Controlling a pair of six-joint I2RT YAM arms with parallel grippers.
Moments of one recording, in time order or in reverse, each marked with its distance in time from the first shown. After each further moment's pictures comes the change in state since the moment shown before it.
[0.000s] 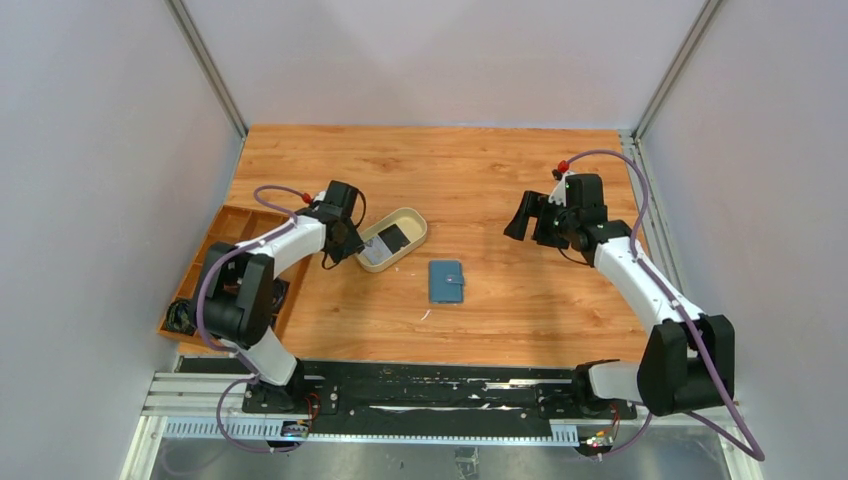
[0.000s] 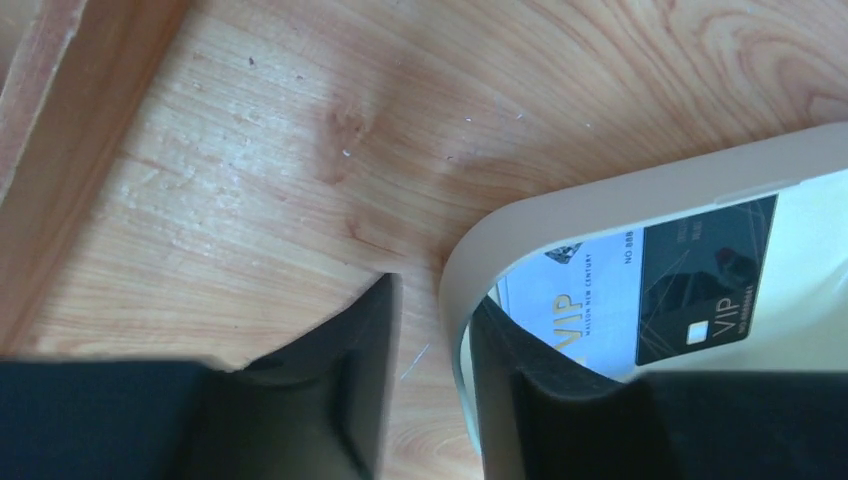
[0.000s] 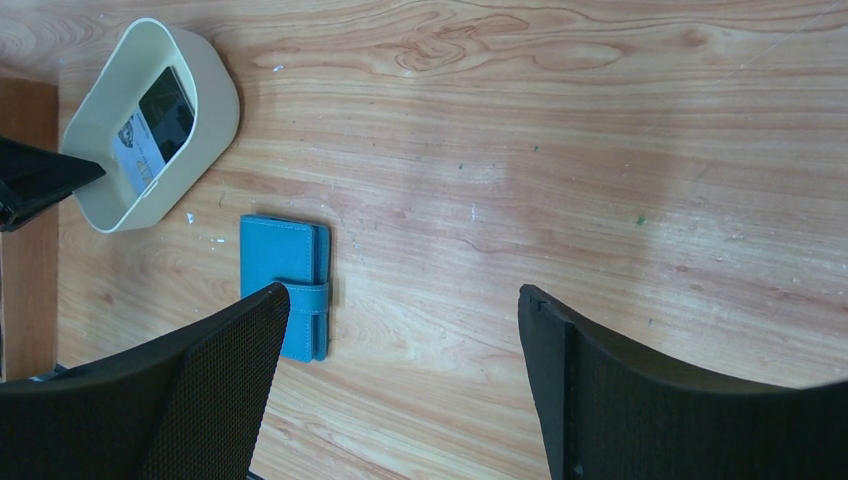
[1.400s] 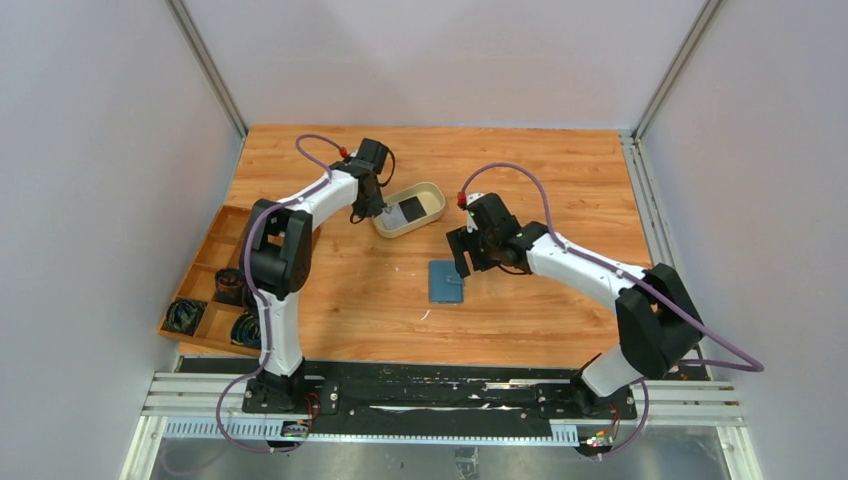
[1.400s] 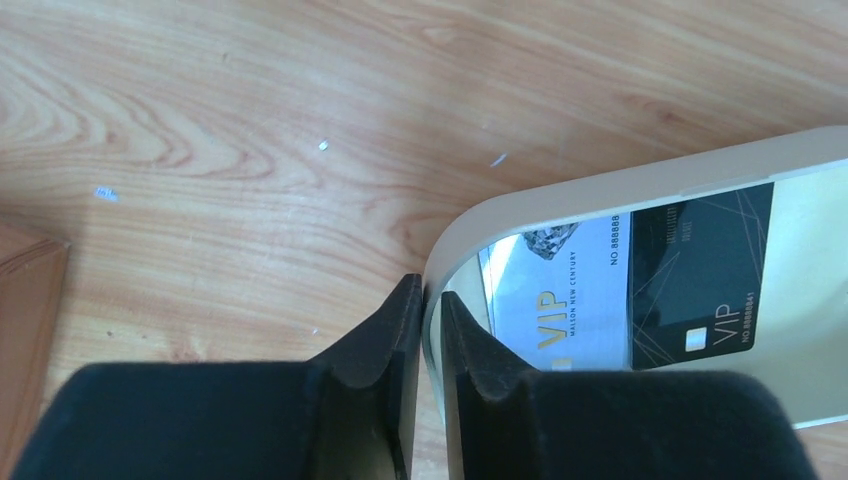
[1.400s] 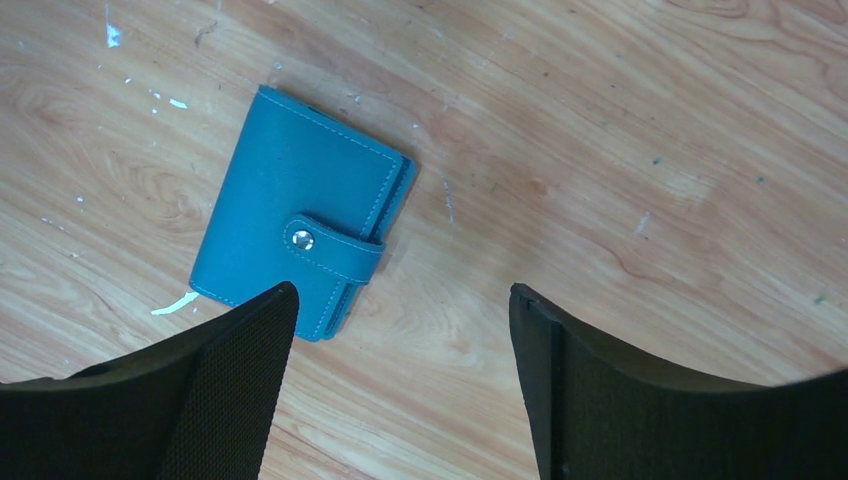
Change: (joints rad) left arm -0.045 0.395 0.544 -0.135 -0.042 0.183; right arm 0.486 0.226 0.099 -0.041 0.328 -0.162
